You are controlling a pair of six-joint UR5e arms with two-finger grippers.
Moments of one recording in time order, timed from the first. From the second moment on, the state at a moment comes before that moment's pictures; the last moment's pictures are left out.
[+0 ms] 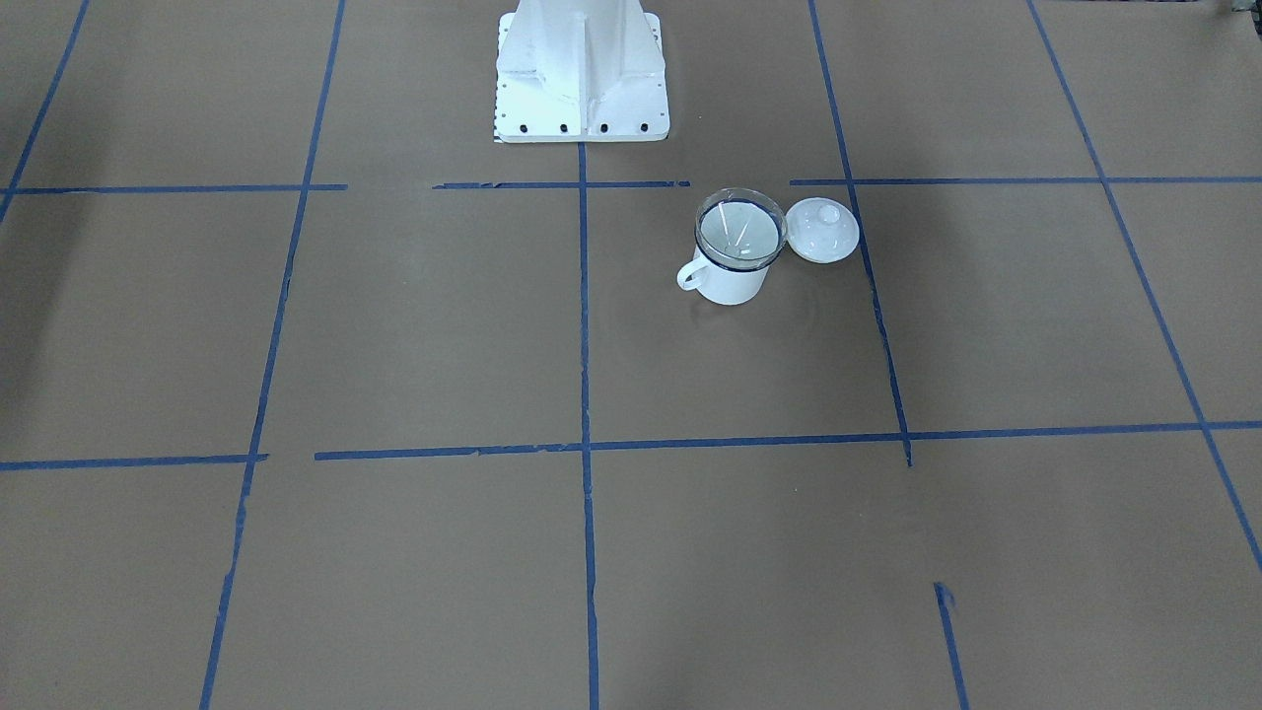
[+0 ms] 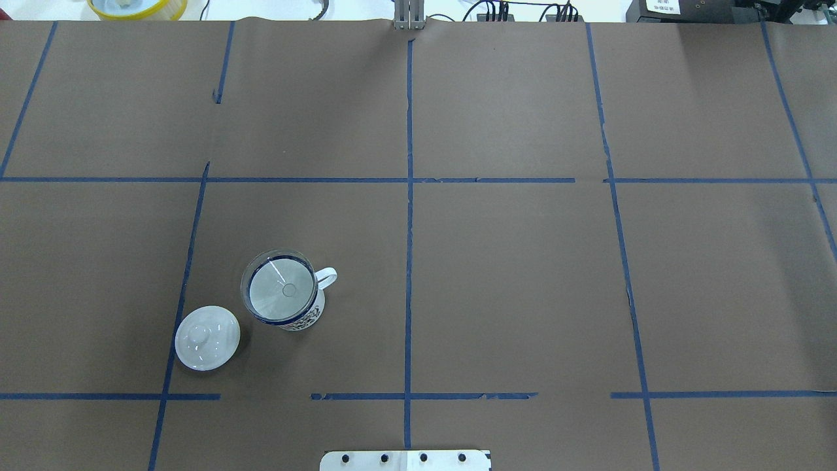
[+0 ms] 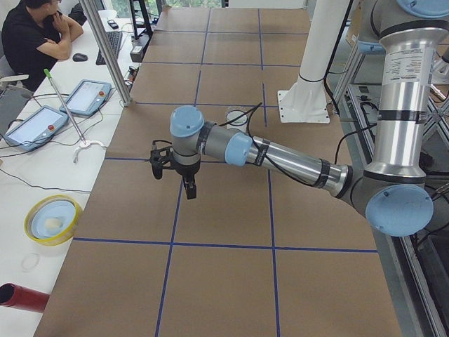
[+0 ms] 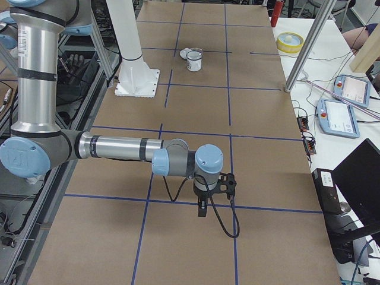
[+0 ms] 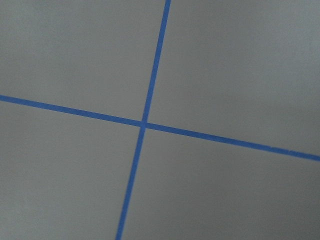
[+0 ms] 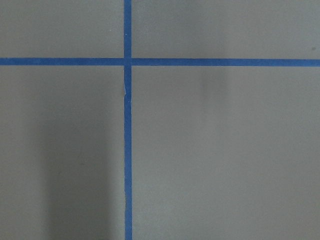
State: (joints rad) left arm -1.43 -1.60 -1.92 -1.56 -2.37 -0.71; right arm 1.57 -1.68 1.66 -1.57 2.29 0.01
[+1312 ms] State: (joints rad) left arm -0.70 -2.04 -2.10 -1.30 -2.03 -1.89; right arm 1.57 -1.68 1.66 -1.57 2.29 0.01
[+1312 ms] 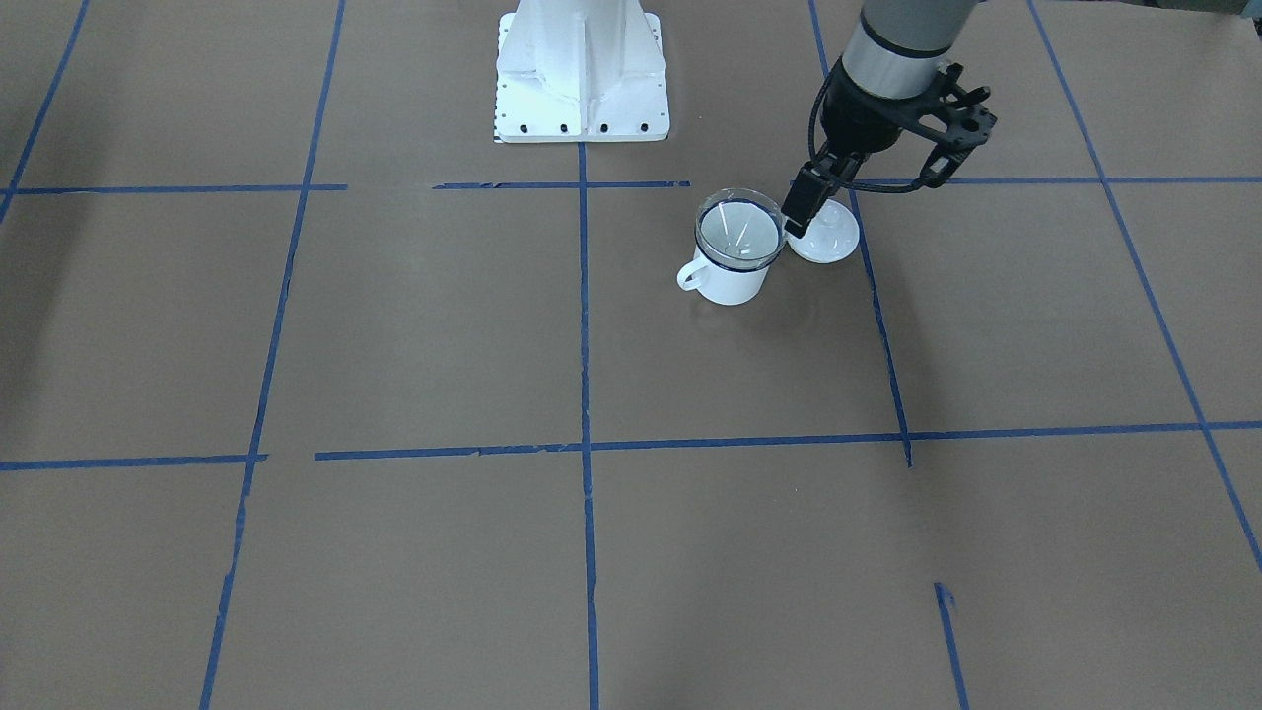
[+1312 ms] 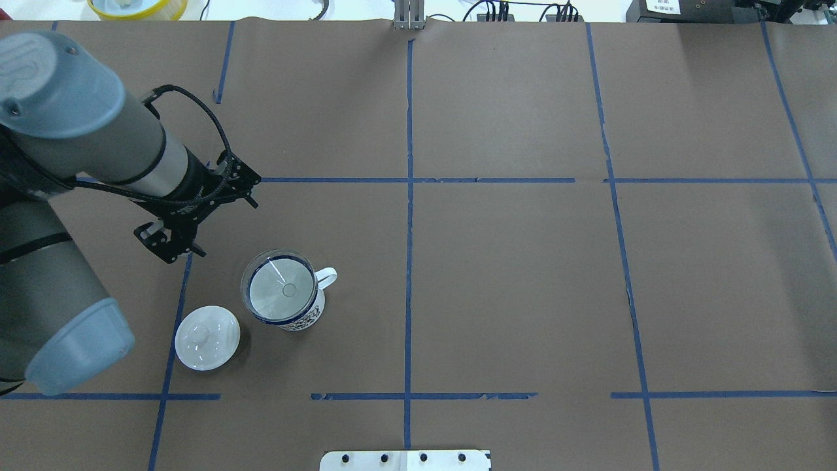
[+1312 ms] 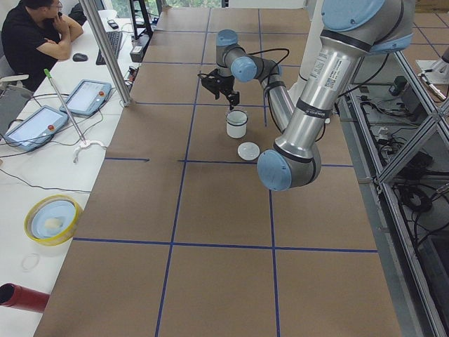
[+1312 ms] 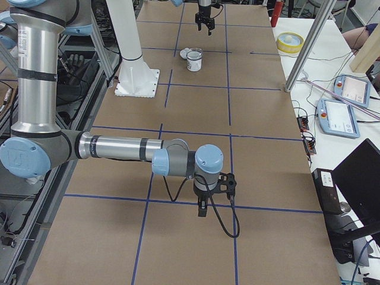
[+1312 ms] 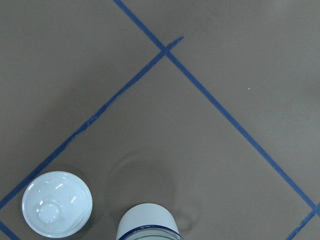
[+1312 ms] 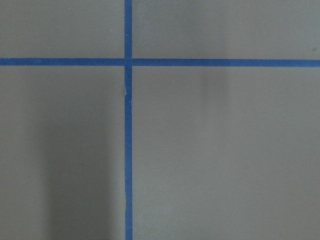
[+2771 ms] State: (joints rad) left arm -0.57 -2.13 -1.85 -1.45 -1.97 -2.03; right arm 1.57 -1.68 1.66 -1.57 2.29 0.01
